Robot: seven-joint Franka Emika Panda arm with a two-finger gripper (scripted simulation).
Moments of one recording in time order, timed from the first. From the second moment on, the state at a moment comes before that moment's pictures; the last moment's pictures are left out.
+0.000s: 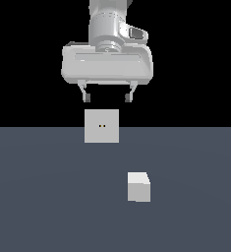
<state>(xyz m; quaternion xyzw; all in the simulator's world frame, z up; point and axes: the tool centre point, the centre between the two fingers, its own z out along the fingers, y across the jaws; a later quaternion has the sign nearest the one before) -0.013 0.016 0.163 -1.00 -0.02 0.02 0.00</state>
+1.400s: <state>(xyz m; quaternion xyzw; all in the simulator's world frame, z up) -0.091 -0.023 0.088 -1.00 0.03 -0.01 0.00</state>
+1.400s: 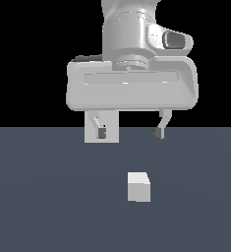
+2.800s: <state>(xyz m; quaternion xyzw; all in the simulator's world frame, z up) -0.114 -0.034 0.023 -1.00 0.05 -0.02 0.00</state>
